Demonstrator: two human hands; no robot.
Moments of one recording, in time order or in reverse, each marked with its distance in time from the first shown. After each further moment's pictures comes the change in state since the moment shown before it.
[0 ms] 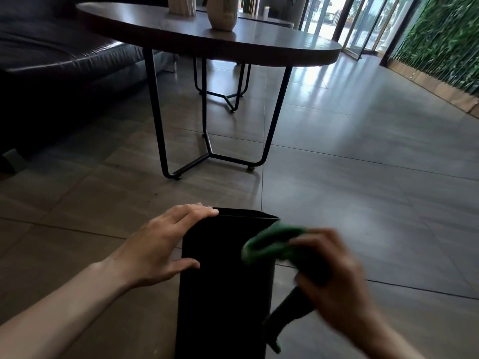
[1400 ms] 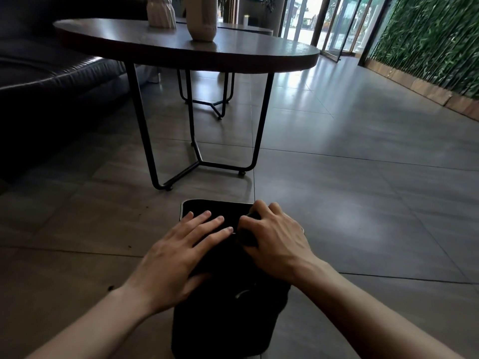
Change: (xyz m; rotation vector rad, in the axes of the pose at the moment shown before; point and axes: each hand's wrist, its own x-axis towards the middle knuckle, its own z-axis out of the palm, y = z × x) left_hand 0.010 0.026 0.021 0.188 -0.021 0.099; right_hand 0.079 -0.022 0.054 -0.561 -0.416 0.050
